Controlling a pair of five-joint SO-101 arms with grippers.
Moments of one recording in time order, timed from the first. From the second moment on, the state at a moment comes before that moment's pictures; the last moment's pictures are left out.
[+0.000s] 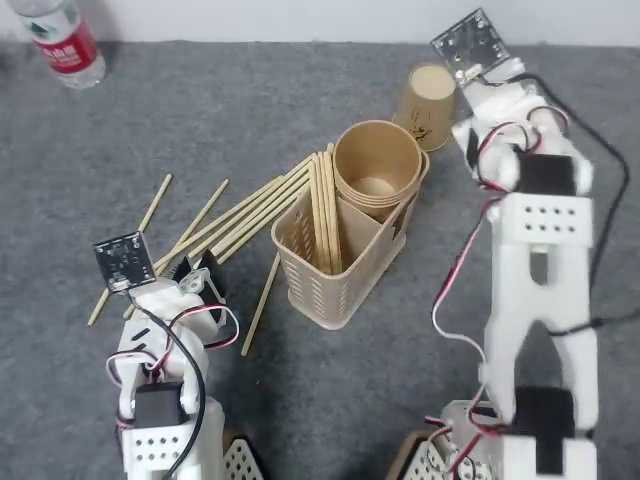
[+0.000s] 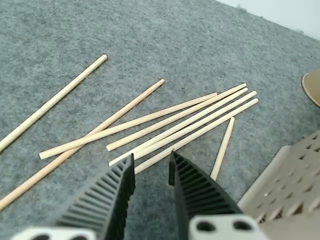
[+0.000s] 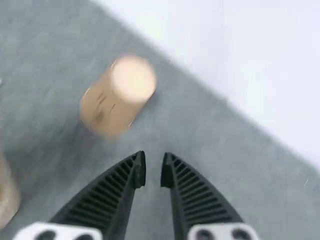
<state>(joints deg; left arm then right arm) -10.7 -103.0 96.7 45.8 -4.6 -1.0 -10.5 6.3 43.8 35.2</state>
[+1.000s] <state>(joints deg) -10.5 -103.0 96.7 46.4 -4.6 -3.3 28.4 -10.6 28.0 35.0</state>
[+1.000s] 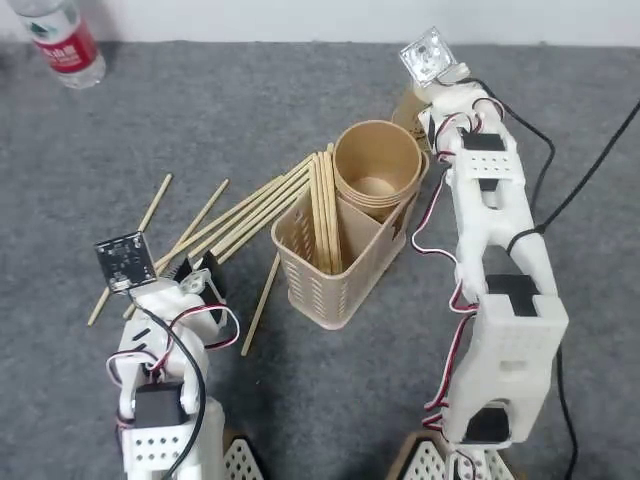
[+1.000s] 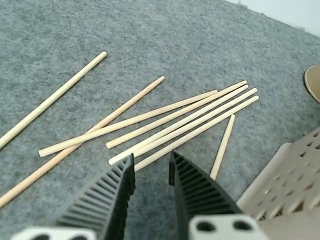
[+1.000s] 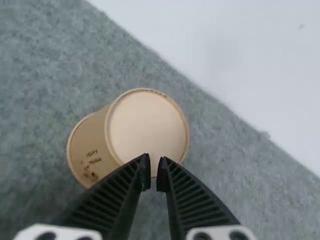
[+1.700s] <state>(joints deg) -10.5 -103.0 96.7 46.4 -4.6 6.9 -2.7 -11.8 78.7 41.3</state>
